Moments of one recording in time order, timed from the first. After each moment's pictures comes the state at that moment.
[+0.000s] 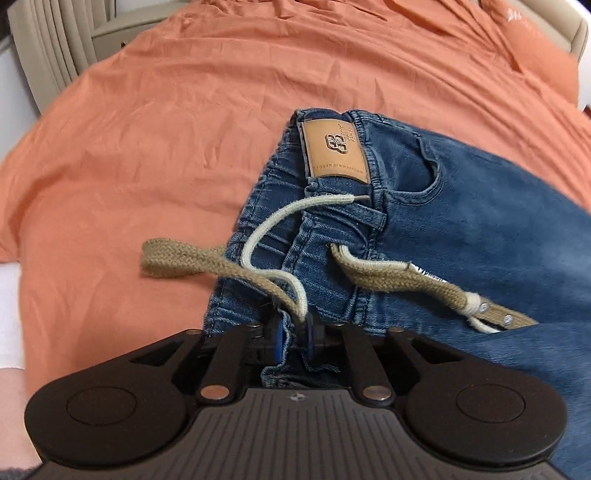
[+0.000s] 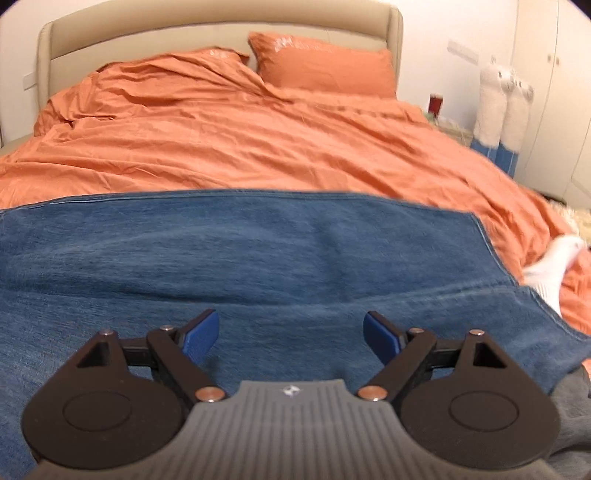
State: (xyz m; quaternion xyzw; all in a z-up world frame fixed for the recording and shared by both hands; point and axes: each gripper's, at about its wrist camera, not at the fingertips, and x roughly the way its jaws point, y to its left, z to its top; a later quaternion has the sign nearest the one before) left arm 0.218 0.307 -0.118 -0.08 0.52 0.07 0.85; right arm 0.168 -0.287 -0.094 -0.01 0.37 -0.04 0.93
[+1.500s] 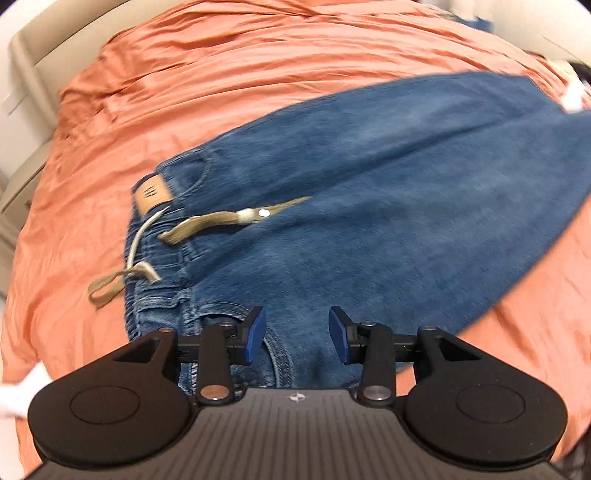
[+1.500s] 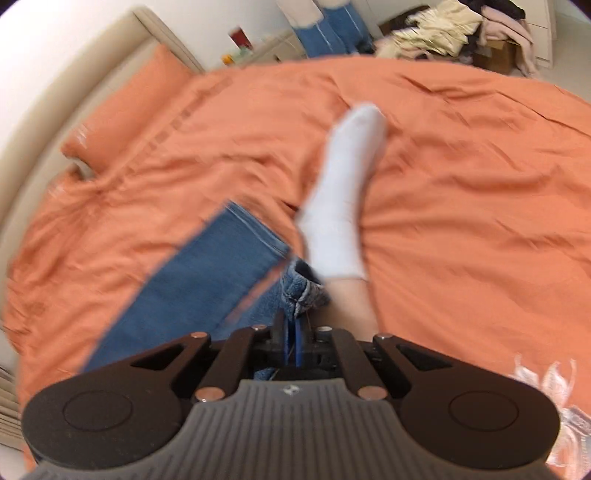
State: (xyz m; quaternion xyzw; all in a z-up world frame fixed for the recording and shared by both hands) left arm 0.094 0.169 -0.053 0.17 0.48 -0.14 0.85; right arm 0.110 -0.614 -0.038 0.34 0.41 -0.18 0.83
